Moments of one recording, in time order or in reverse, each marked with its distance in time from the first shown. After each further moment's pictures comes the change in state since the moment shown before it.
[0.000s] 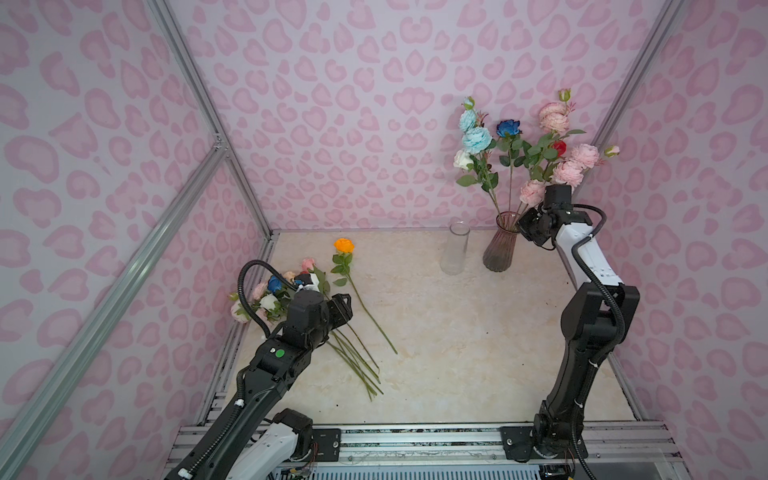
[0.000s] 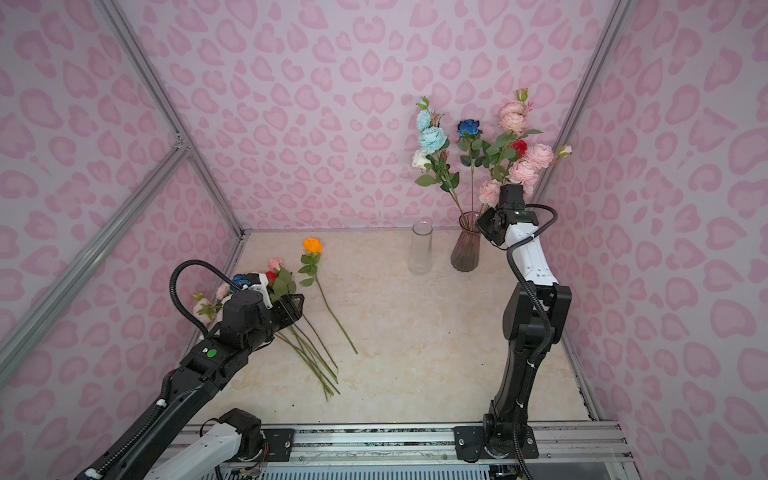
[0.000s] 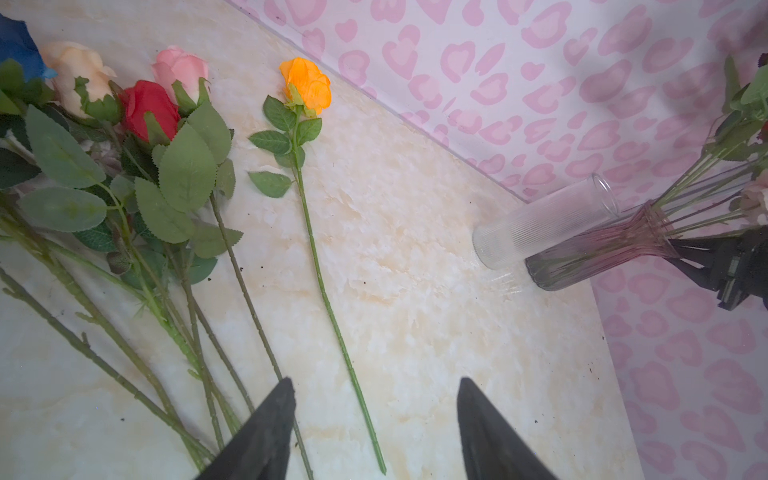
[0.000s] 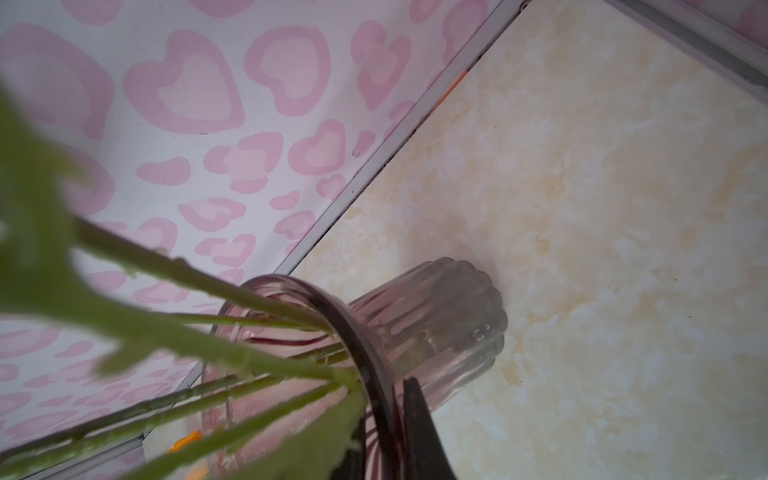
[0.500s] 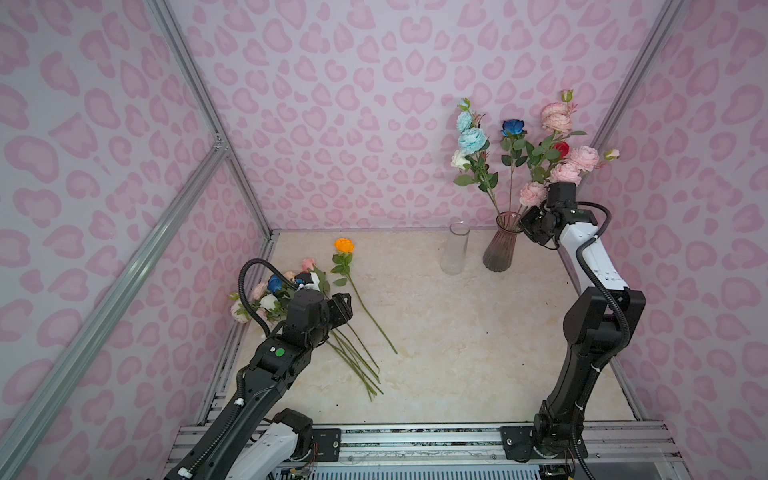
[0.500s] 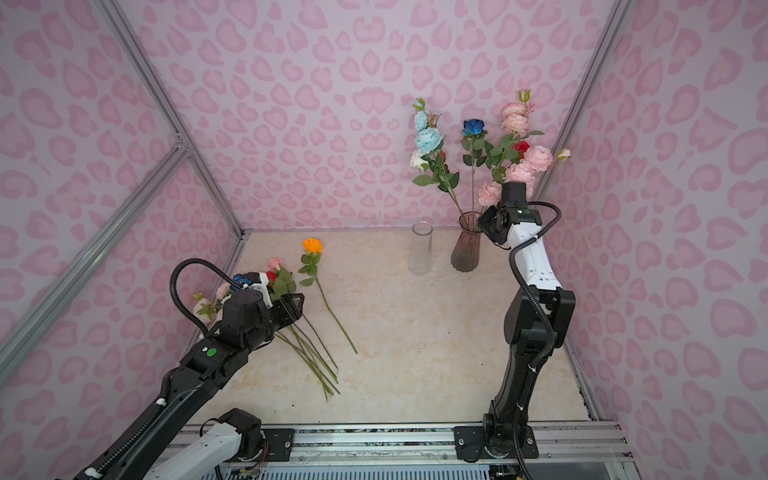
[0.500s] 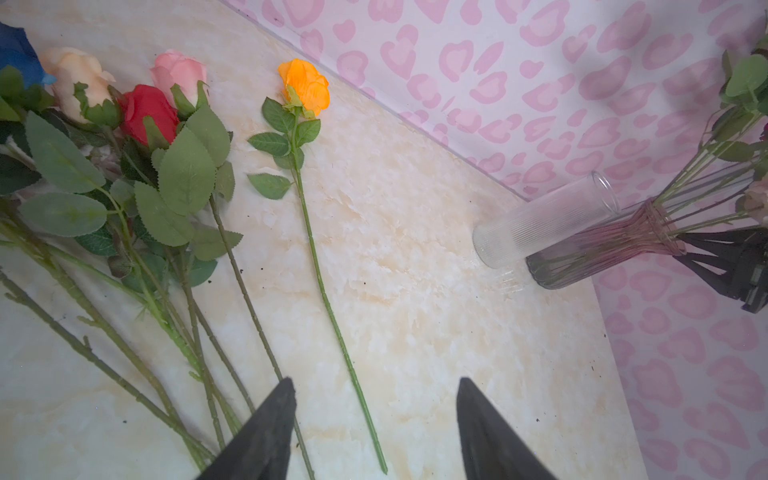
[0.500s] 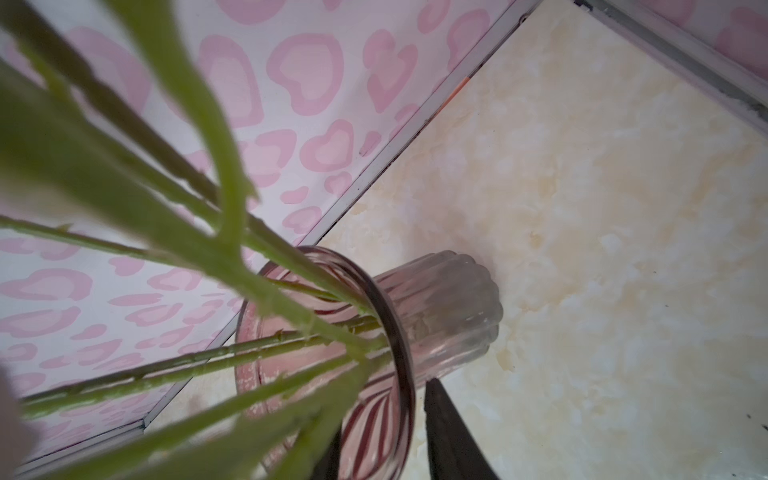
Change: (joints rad) left arm 0.000 0.001 0.013 -0.007 0.000 0.011; right arm 0.000 -0.065 -0.031 -0.021 0.004 -0.020
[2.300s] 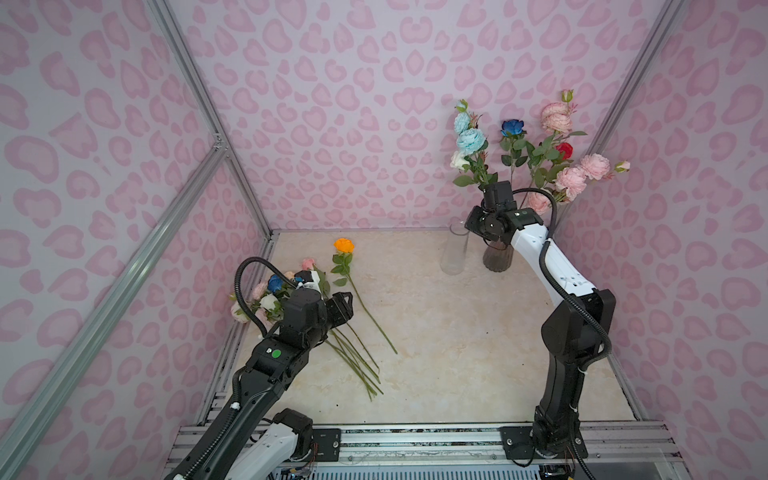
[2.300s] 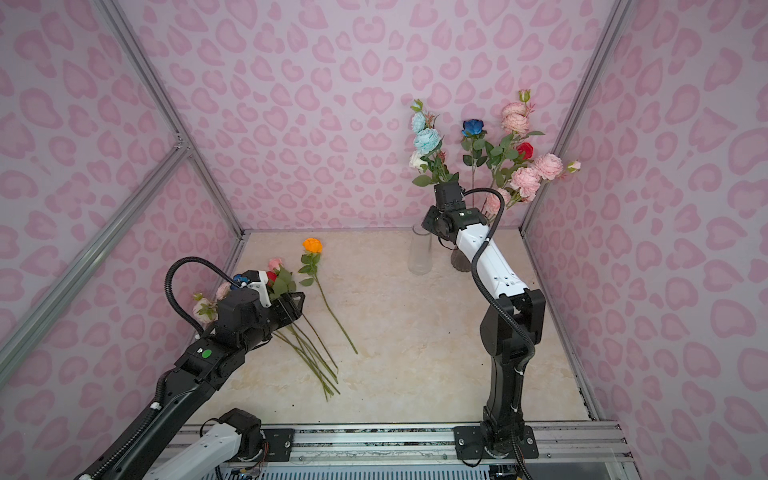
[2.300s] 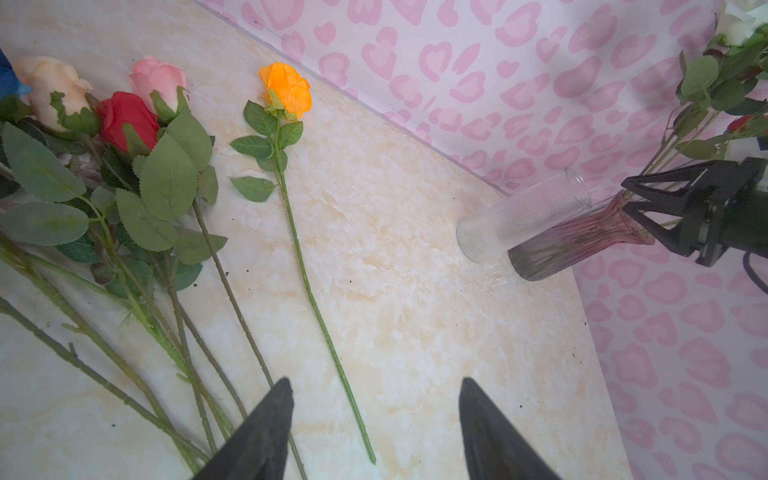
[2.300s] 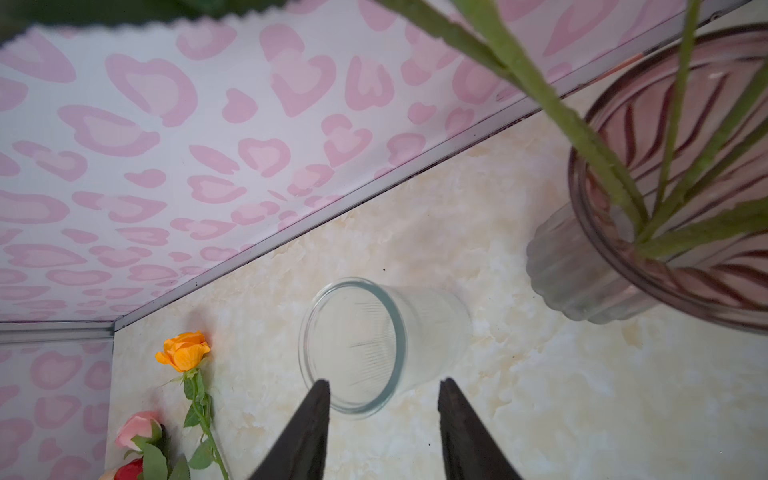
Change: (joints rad) left arm 0.000 -0.018 0.023 -0.019 0.035 0.014; right arm 0.362 0.002 0.048 0.018 0.228 -0.043
